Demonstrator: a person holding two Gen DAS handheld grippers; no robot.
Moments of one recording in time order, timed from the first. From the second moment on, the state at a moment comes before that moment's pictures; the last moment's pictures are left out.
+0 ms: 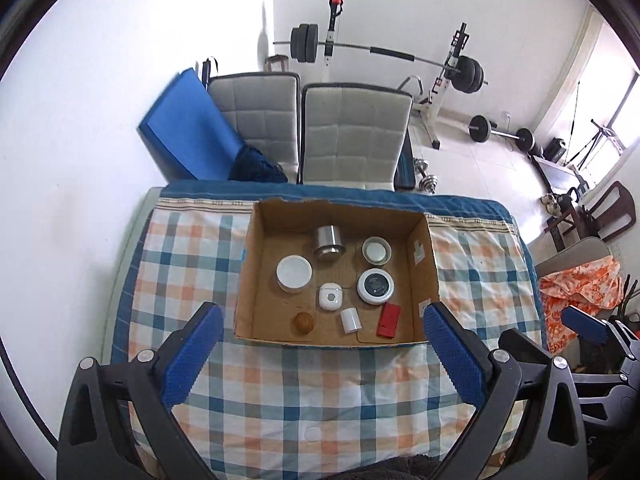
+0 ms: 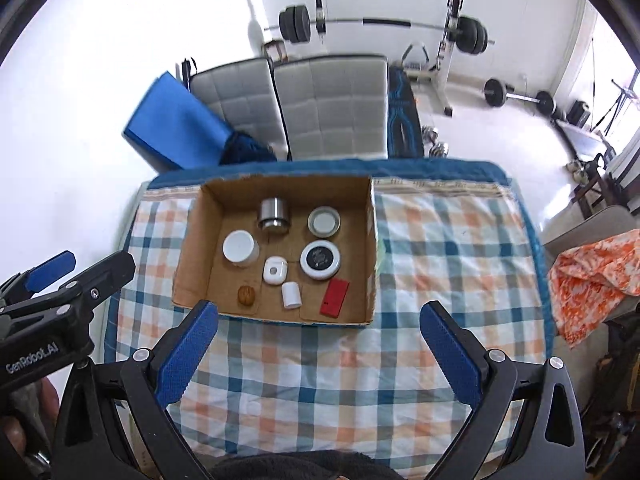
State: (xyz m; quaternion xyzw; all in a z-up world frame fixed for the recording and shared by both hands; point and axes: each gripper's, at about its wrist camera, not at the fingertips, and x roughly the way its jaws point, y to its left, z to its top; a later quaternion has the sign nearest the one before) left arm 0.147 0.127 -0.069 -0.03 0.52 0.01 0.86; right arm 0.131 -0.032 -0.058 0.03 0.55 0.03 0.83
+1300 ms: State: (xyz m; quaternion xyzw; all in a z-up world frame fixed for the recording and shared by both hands) left arm 0.091 0.112 -0.019 -0.01 0.48 -0.01 0.87; right arm 0.078 -0.059 0.021 0.03 0.49 0.00 0.87
